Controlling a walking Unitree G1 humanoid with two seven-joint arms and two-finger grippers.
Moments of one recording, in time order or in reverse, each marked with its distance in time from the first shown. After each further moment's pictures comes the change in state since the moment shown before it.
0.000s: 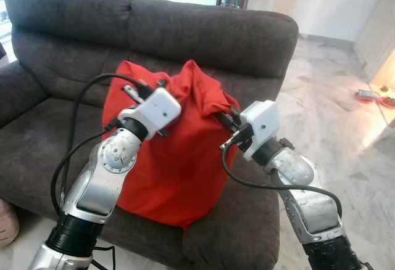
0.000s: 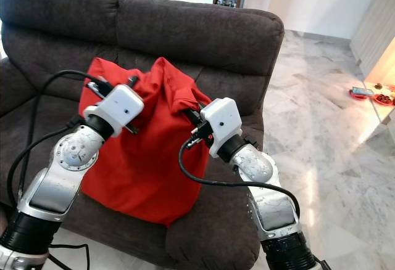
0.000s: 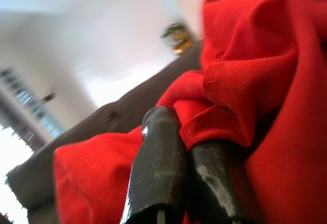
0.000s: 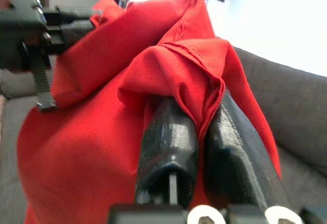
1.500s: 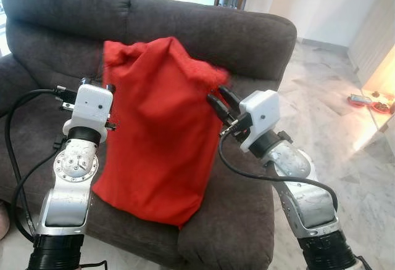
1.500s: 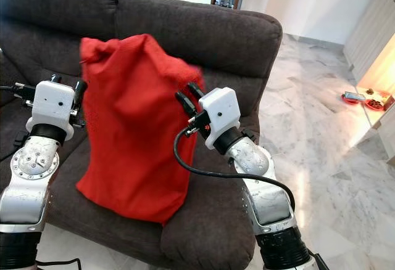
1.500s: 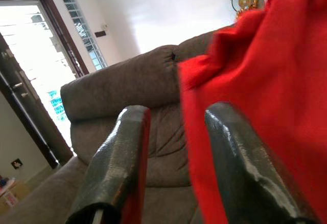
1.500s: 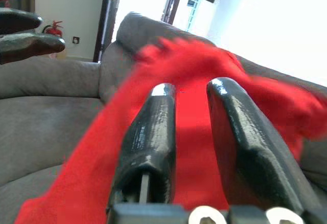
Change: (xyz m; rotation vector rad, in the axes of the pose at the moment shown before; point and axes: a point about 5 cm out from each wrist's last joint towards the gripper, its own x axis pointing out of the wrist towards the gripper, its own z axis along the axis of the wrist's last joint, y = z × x) left arm -0.029 0.042 -0.037 -0.099 0.176 0.253; right arm 0.007 -0.007 0.005 -0.010 0.000 -0.076
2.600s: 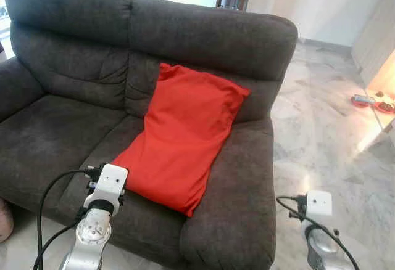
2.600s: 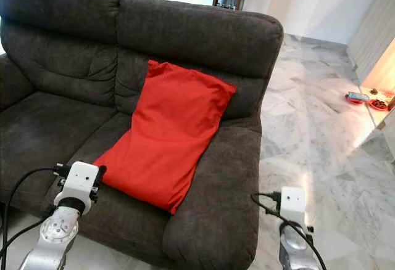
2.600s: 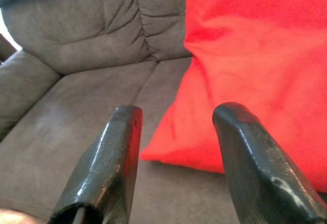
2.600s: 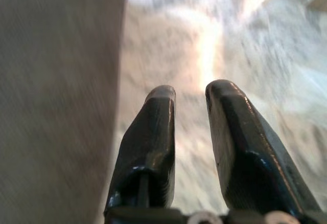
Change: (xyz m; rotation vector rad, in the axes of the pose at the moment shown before) left arm -0.093 -0.060 -0.117 -0.046 0.420 -0.170; right arm -0.211 -0.030 -0.217 0.183 1.057 -0.838
